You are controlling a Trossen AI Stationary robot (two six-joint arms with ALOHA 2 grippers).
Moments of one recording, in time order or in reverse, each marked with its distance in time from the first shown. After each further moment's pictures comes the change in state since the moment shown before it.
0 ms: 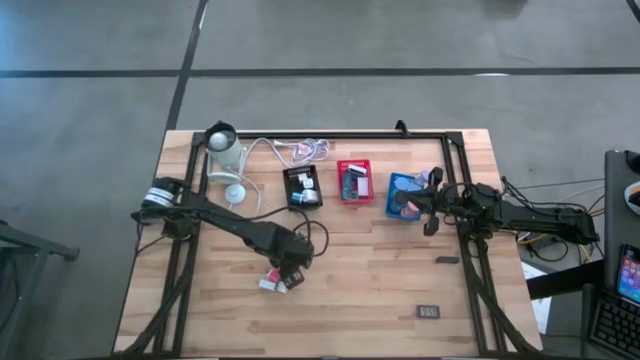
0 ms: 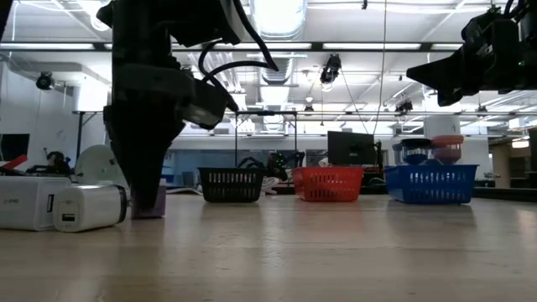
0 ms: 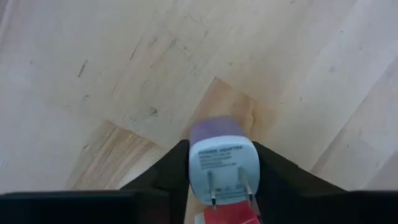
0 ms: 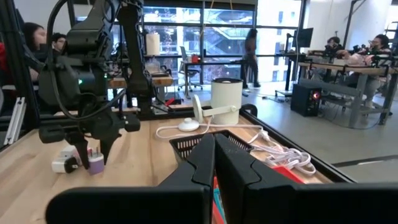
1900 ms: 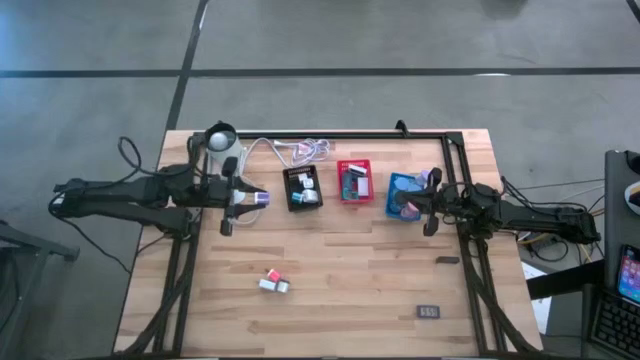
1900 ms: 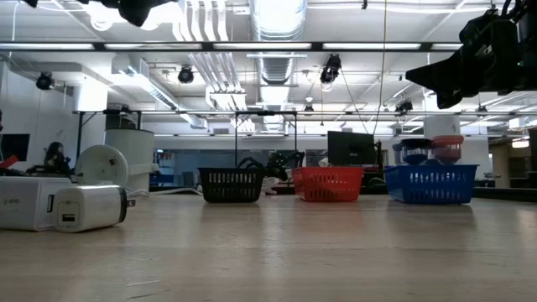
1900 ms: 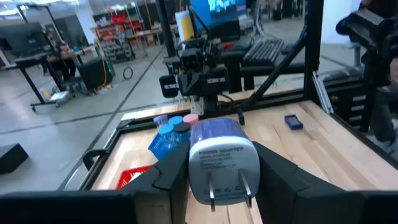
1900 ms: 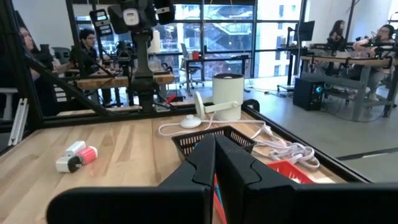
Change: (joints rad) left arm 0.260 -1.177 -0.484 0.593 -0.059 1.003; right arm 0.000 0.019 0.000 0.004 -0.002 0.029
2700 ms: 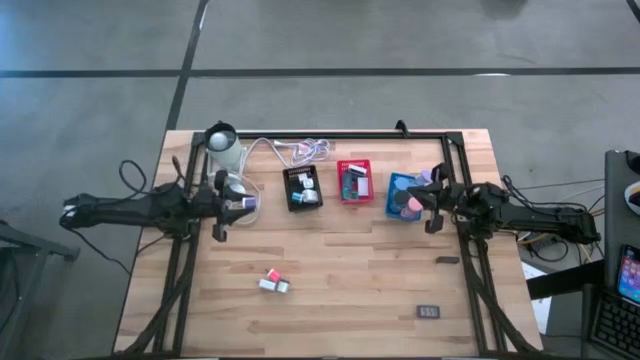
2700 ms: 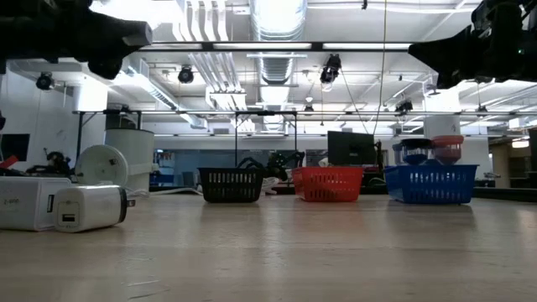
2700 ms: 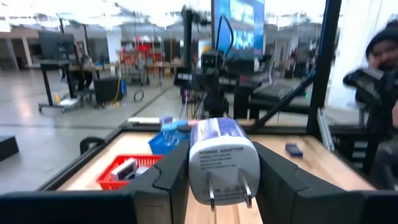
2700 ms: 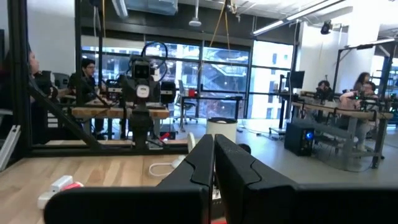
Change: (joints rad) left arm 0.000 -0.318 -0.473 0.283 -0.062 -0.188; right arm 0.000 0.000 0.000 0.173 -0.001 -0.105
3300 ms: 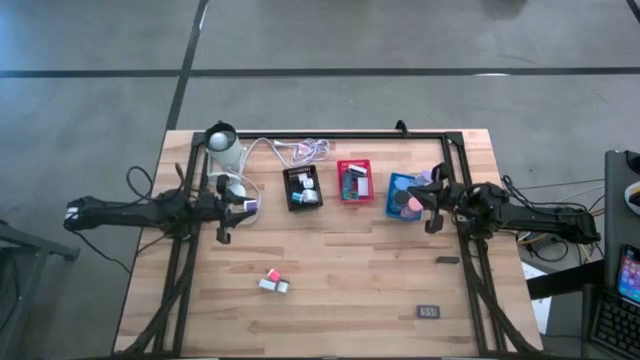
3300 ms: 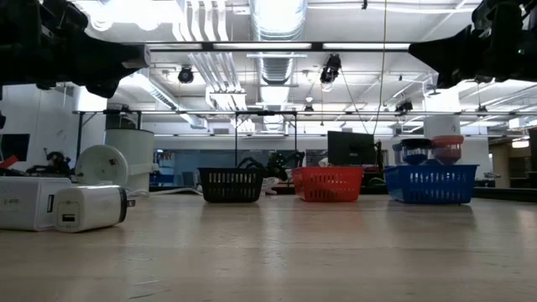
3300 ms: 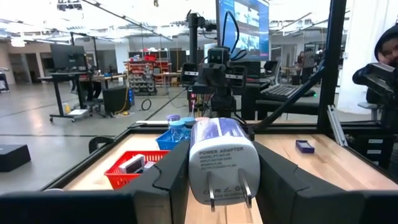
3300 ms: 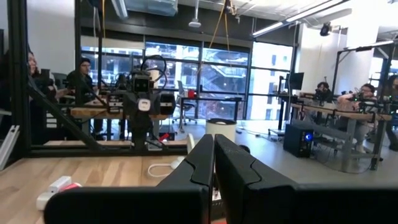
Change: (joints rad) left arm 0.000 -0.058 -0.169 0.131 -0.024 0.038; right arm 0.000 0.000 0.000 0.005 0.001 -0.006
